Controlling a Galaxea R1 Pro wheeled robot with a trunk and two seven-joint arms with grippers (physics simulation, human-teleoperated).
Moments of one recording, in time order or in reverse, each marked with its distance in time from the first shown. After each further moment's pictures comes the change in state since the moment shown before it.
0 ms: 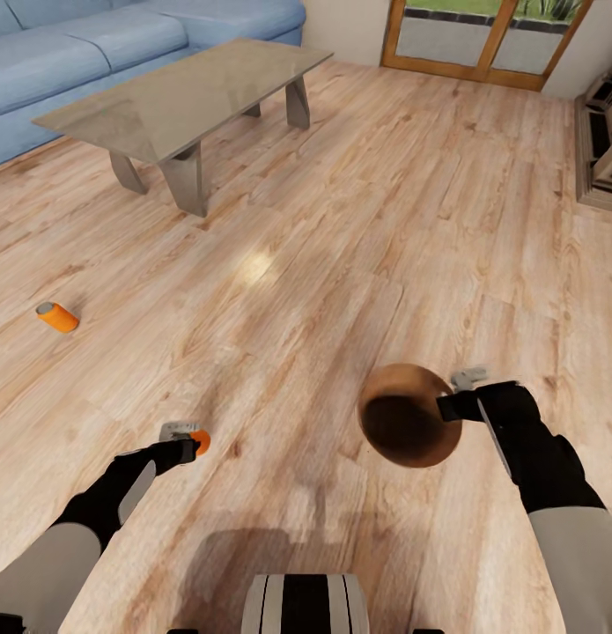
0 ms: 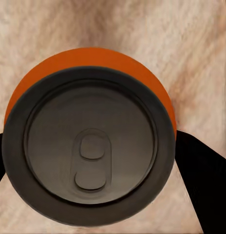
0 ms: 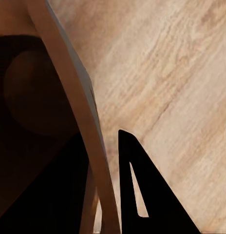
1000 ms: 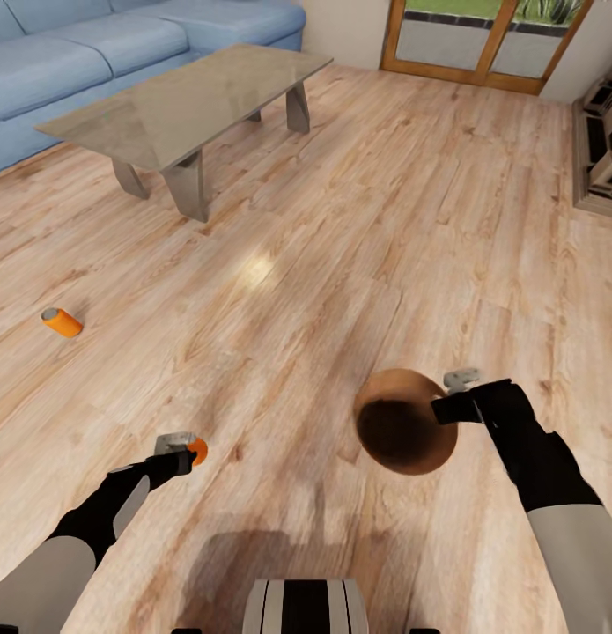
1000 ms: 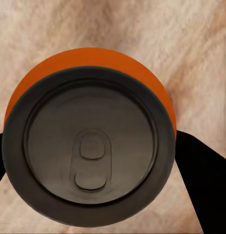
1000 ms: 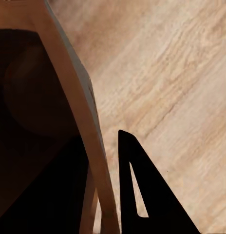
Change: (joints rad) left arm 0.033 0.002 0.041 0.049 0.000 -0.065 -0.038; right arm -0.008 -0.007 0.040 0.007 0.078 0.007 0.113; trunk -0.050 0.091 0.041
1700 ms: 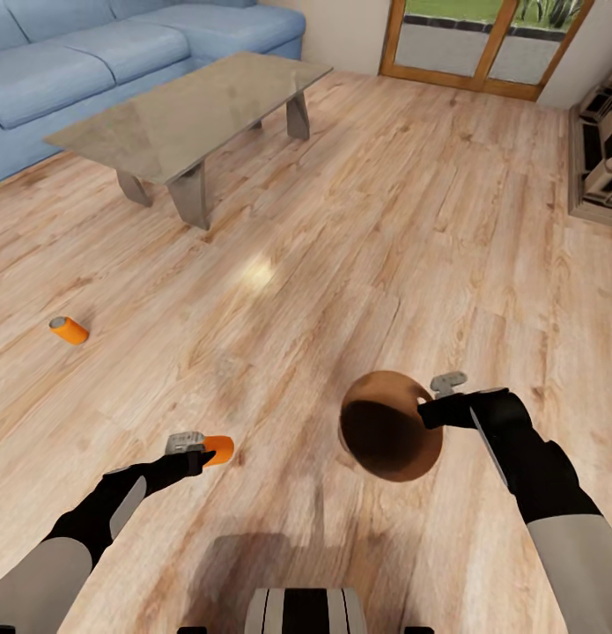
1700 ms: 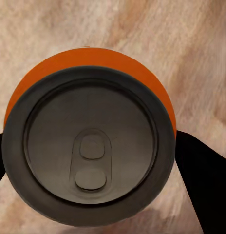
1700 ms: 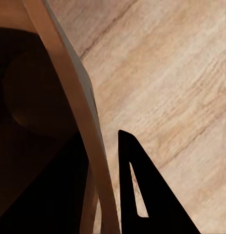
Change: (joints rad) left arm 0.002 0.008 0.012 0.008 0.005 0.002 -0.308; right arm 0.033 0.001 0.017 -0.009 -0.084 -0.096 0.065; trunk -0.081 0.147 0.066
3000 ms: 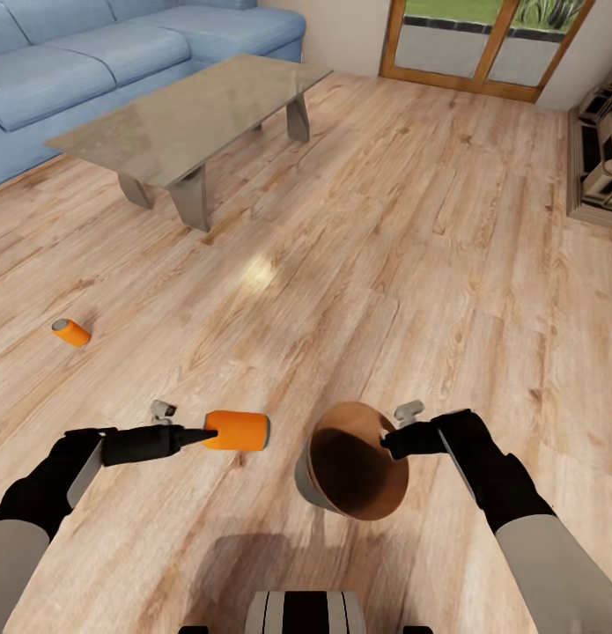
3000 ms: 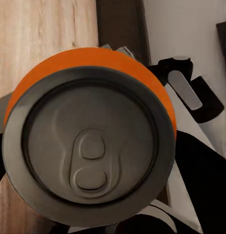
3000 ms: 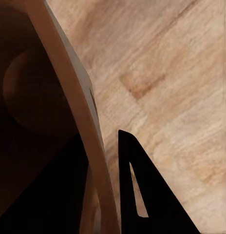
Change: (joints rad) left arm -0.022 0.141 0.008 -0.267 0.006 0.393 -0.998; right arm 0.005 0.086 0.050 0.202 0.011 -0.081 0.175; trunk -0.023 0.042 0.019
